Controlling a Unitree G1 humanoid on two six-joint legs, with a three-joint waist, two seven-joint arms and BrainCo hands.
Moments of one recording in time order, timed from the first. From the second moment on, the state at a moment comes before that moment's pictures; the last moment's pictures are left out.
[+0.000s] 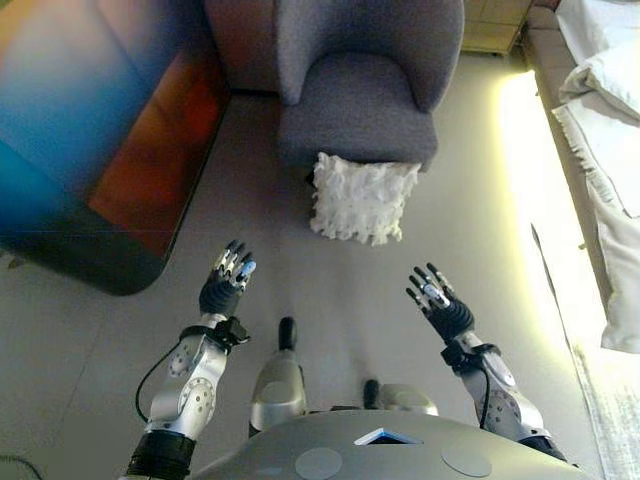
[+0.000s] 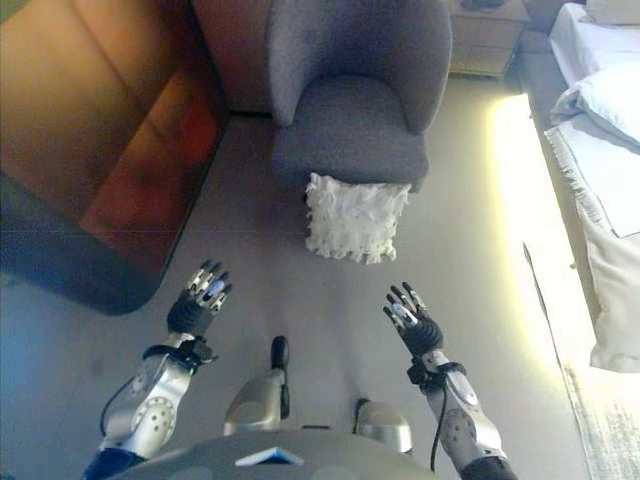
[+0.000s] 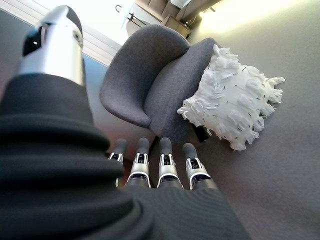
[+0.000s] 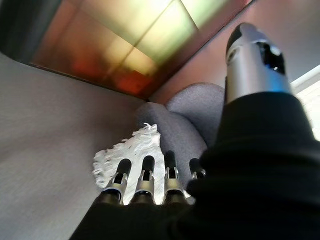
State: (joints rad) left arm 0.28 0.33 -0.12 0.05 -0.74 -0.08 0.01; right arm 0.31 -0.33 0.21 0.16 0.87 -0.04 0.19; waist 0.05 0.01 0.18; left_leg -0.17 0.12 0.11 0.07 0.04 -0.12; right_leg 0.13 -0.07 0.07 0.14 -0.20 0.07
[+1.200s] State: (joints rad) left arm 0.31 0.35 -0.15 0.09 -0.74 -0.06 -0.05; right arm 0.32 -0.32 0.20 0.21 0.88 -0.08 0.18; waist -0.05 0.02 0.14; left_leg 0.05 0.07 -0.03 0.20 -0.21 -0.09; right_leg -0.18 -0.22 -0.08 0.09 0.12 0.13
